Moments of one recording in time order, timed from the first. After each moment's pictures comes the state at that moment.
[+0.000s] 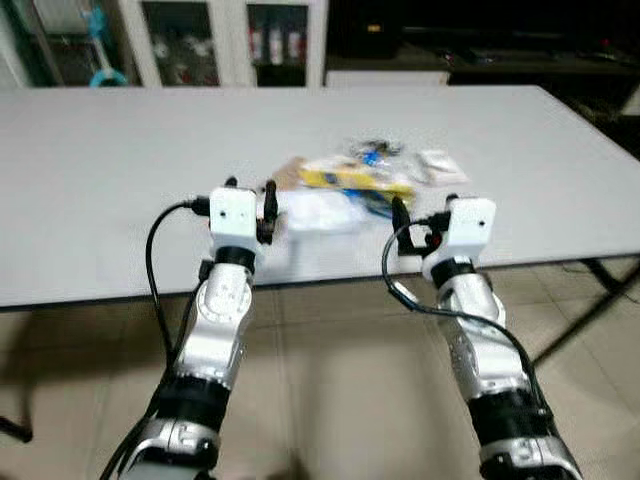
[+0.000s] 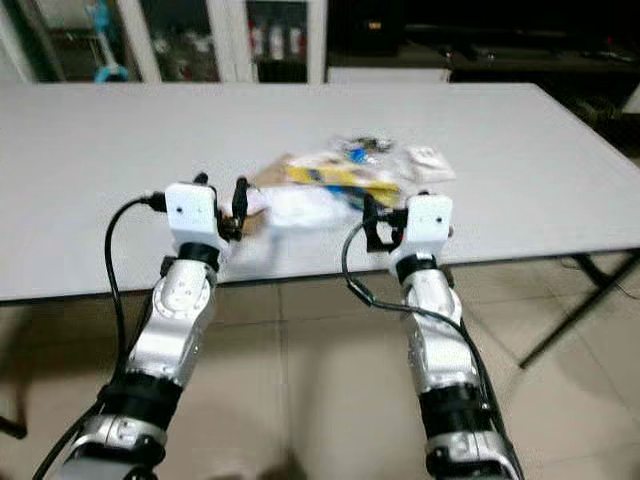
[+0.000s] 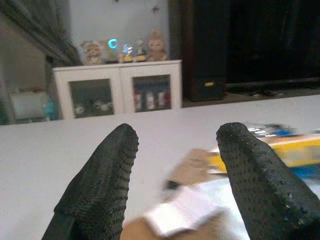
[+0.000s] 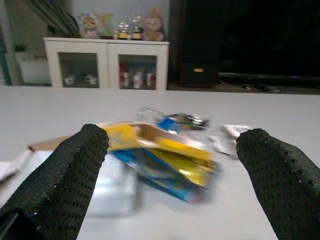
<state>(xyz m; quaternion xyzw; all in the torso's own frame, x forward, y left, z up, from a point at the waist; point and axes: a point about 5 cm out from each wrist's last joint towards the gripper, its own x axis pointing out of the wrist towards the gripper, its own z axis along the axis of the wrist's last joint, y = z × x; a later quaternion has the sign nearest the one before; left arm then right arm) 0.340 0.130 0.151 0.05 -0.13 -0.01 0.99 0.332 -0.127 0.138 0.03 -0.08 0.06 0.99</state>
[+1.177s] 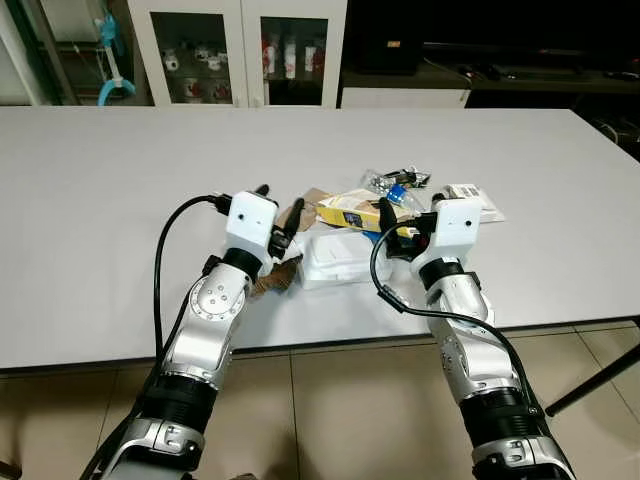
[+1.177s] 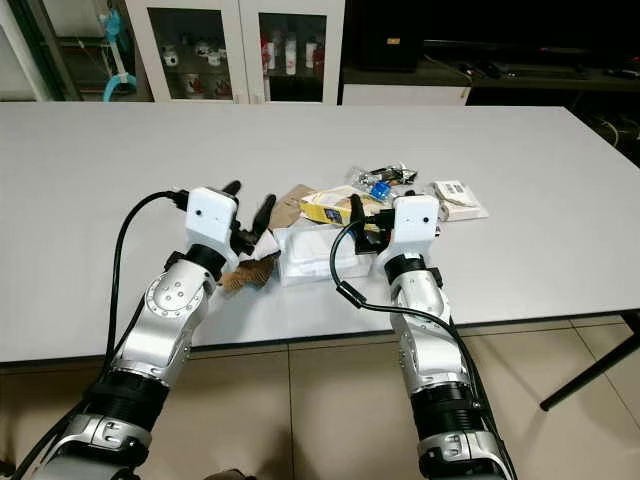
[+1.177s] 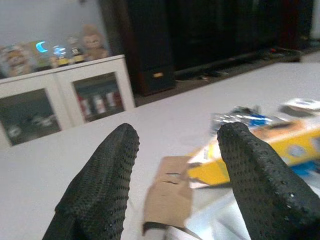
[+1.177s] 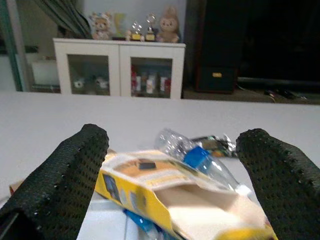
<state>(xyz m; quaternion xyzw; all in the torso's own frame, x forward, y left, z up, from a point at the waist) 0.337 0.115 0.147 0.11 -0.10 -0.18 0.97 0.333 -0.125 0.137 0.03 -0.07 0.07 0.99</state>
